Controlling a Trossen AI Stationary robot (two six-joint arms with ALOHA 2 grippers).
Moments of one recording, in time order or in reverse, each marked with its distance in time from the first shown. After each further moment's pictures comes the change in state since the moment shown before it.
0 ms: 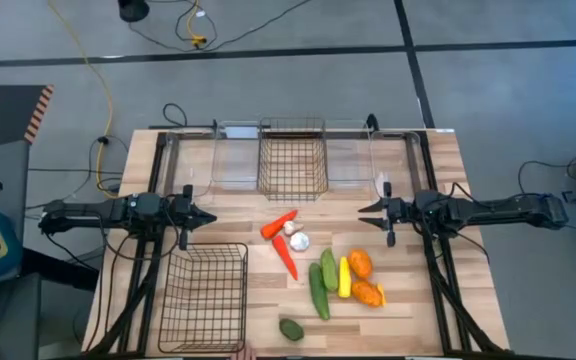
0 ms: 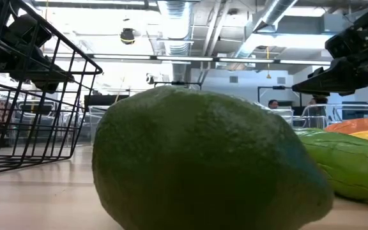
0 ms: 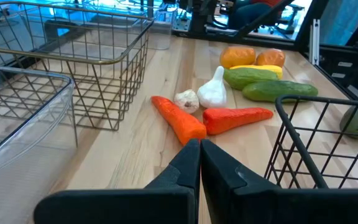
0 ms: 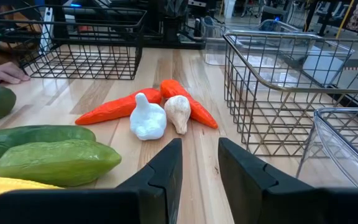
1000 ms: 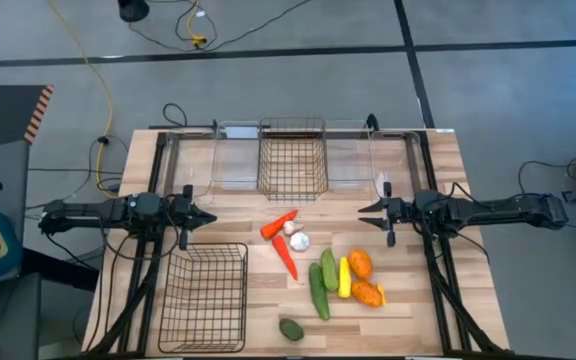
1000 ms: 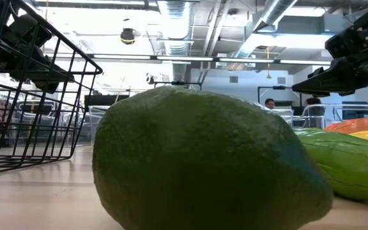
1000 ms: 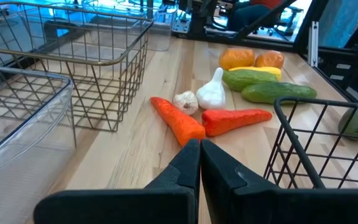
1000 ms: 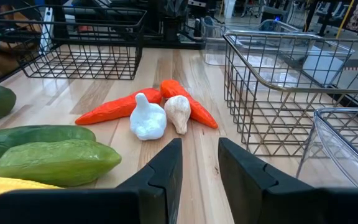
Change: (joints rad) left arm 0.000 0.000 0.000 0.011 0.001 -0.006; right arm 0.000 0.000 0.000 0.000 0.000 -0.001
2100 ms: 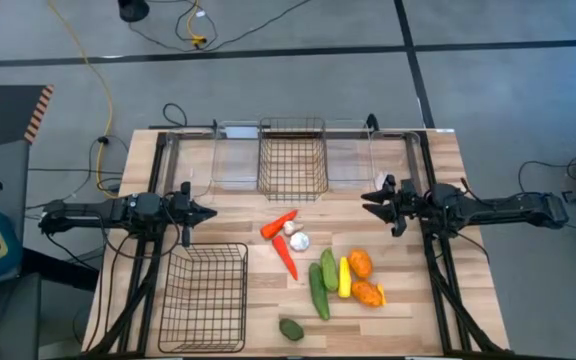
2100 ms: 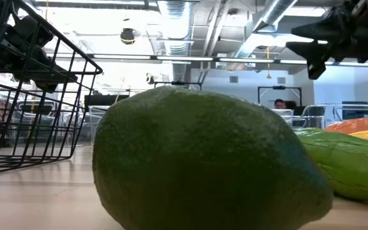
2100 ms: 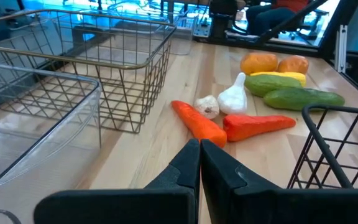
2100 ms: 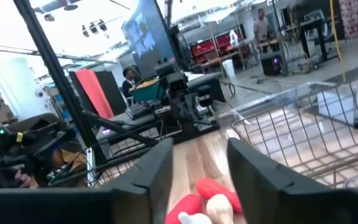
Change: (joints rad) left arm 0.000 0.000 0.000 0.004 -0.086 -0.002; right arm 0.009 0.014 0.066 0.291 0.027 0.422
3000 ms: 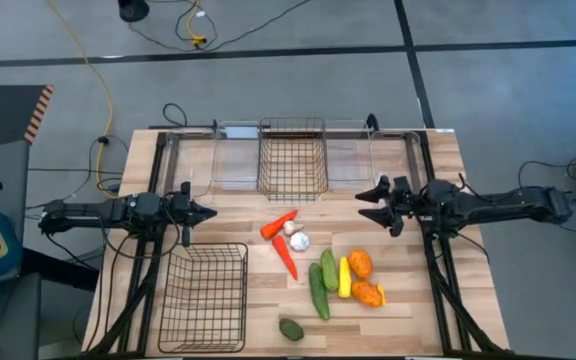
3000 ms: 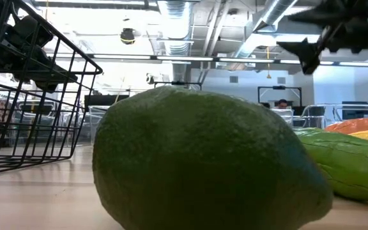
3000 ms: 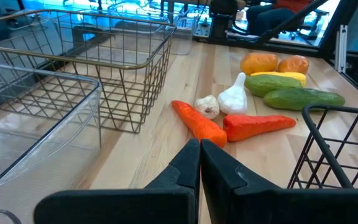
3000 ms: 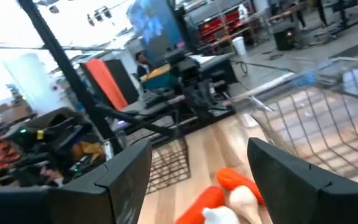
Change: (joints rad) left arm 0.000 0.000 0.000 0.000 0.000 0.000; right arm 0.023 0.130 0.136 -0.066 -0.055 0.060
